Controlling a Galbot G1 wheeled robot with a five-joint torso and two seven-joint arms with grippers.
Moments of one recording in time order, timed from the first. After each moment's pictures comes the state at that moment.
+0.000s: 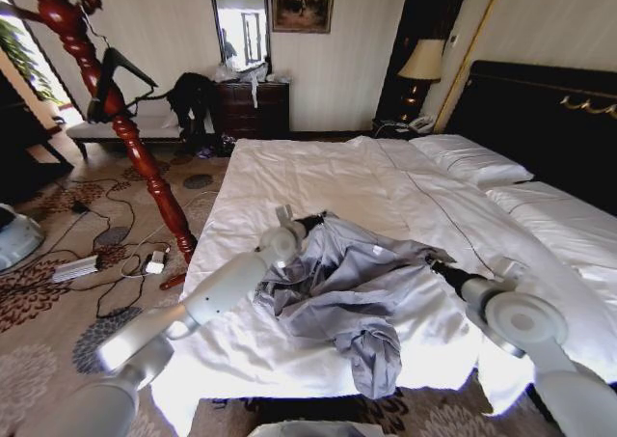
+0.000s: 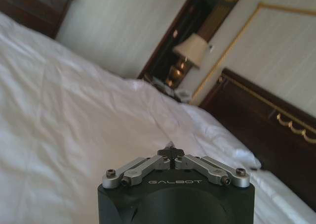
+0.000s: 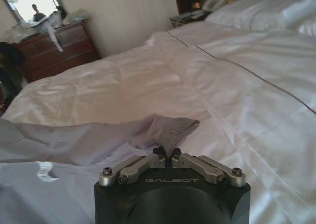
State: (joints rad) left arm 0.22 -1.14 0.33 -1.55 -1.49 0.22 -0.43; right arm -1.38 0.73 0.85 2.19 1.48 -0.54 0.65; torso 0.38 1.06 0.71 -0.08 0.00
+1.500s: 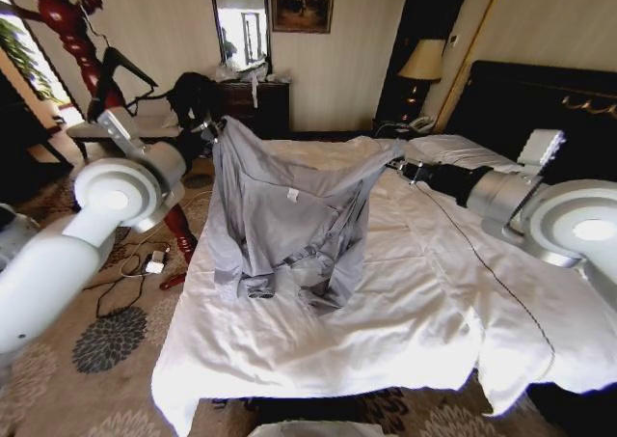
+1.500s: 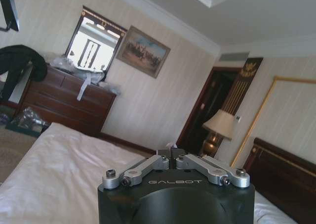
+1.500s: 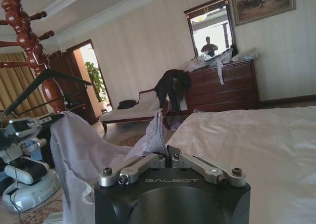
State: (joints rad) left arm 0.27 -0.62 -0.06 -2.03 -1.71 0.28 -0.63; right arm -0.67 0.33 0.46 2.21 1.82 -0.51 0.27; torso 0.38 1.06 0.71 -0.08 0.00
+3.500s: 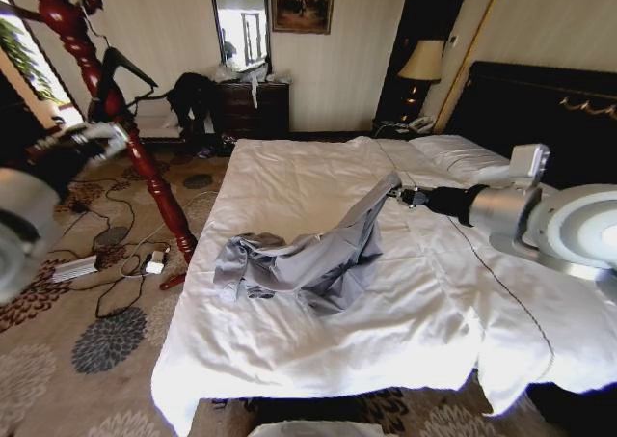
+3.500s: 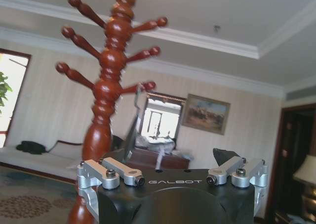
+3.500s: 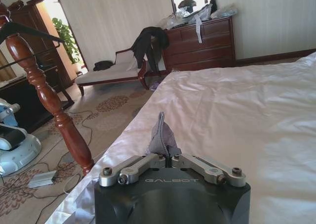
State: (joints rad) left arm 1.08 -0.23 -1.13 -2.17 -1.75 0.31 -0.67; right arm -0.73 0.28 0.53 2.28 2.01 -0.64 0.50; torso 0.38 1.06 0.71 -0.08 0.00
